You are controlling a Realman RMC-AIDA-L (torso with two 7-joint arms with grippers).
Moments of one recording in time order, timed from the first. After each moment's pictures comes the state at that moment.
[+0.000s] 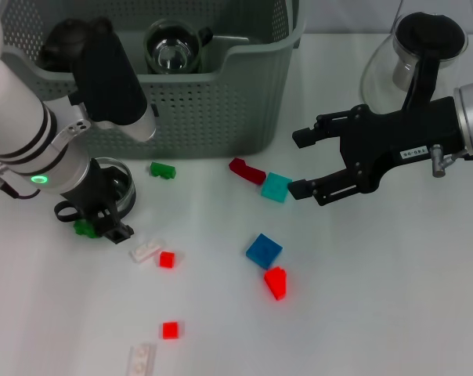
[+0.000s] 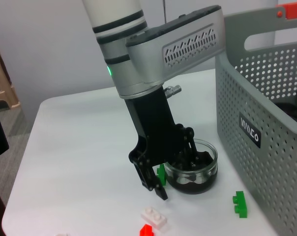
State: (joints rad) left arm -0.54 -2.17 1.38 1.27 2.86 1.47 -2.16; right arm 0.72 2.03 -1.02 -0.76 -2.02 -1.57 1.52
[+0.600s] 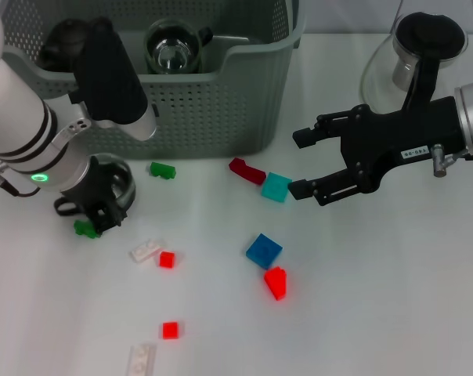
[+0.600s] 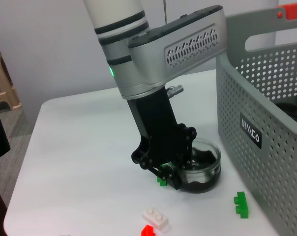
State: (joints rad) left arm -0.55 -2.16 1.38 1.27 2.86 1.47 -2.16; right arm 0.72 2.03 -1.02 -0.76 -2.02 -1.57 1.52
